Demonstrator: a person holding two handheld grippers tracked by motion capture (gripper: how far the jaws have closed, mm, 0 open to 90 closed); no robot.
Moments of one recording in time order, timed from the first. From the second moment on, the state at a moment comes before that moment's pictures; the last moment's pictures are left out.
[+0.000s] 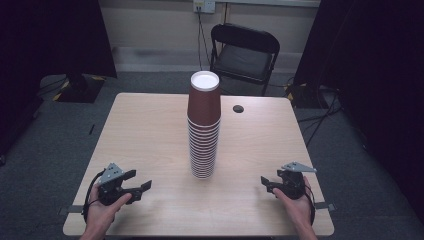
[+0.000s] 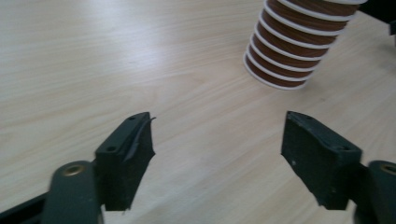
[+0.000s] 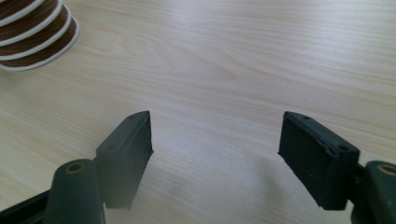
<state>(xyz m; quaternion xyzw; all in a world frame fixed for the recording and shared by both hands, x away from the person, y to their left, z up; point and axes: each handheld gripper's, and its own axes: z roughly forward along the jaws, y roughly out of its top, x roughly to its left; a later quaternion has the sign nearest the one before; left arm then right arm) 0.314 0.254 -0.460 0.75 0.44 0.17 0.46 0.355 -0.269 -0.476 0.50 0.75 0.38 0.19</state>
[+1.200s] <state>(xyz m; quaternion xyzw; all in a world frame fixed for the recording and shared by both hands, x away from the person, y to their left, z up) 0.331 0.216 -0.386 0.76 0.36 0.17 0.52 0.343 -0.261 -0.467 0.49 0.74 0.42 0.16</state>
